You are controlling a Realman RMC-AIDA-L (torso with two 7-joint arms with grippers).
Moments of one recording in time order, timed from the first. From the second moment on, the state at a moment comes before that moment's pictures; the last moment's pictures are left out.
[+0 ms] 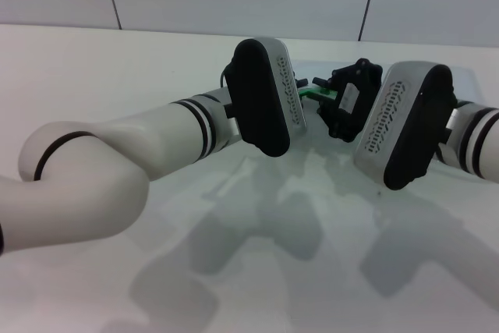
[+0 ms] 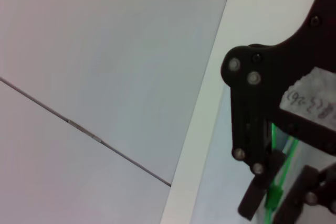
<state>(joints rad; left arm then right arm) -0.61 -2.02 2.16 0.93 2.49 0.01 -2.22 0.41 2.03 -1.90 -1.14 1.19 0.36 -1.66</state>
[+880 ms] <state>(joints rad) -0.62 -2.02 2.16 0.92 2.49 0.01 -2.22 0.41 2.03 -1.88 -1.11 1.20 0.35 -1.66</state>
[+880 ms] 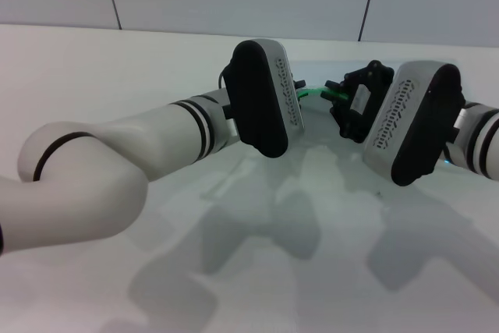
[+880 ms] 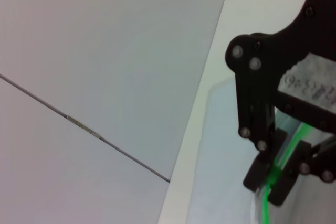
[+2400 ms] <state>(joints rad) -0.39 -2.02 2.02 1.07 2.50 0.01 -2.12 0.45 2.02 -1.55 -0.88 1.14 0.28 -1.69</state>
